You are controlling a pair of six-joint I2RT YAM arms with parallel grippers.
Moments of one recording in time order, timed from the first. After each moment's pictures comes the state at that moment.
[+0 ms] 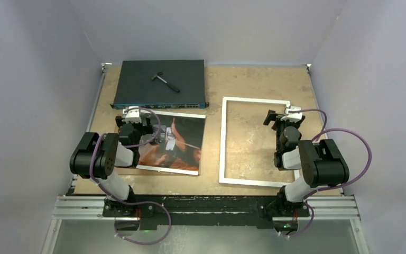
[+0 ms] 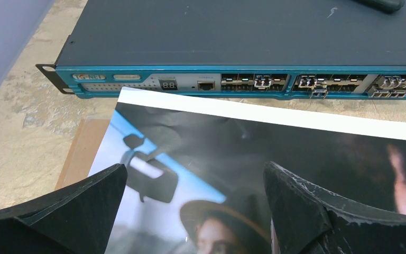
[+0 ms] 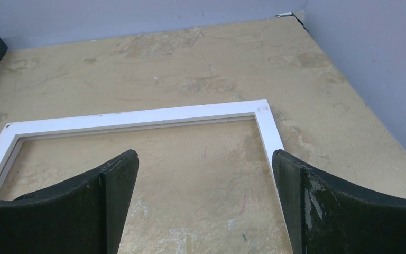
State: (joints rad) left arm -0.04 1.66 0.27 1.20 -0.13 0.03; right arm 0.03 1.57 0.24 1.33 0.19 0.06
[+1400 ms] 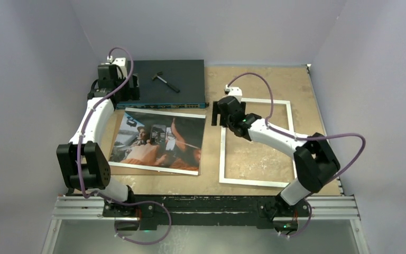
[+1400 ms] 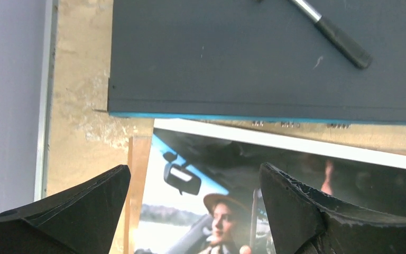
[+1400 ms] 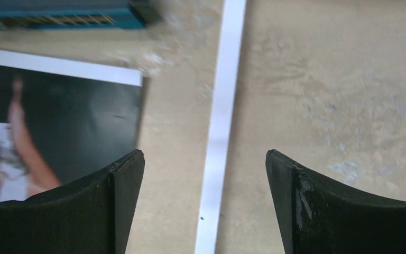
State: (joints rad) left arm 0.07 1.53 1.30 -0.43 0.00 -0.01; right arm 0.67 1.56 1.06 -0.20 0.38 0.51
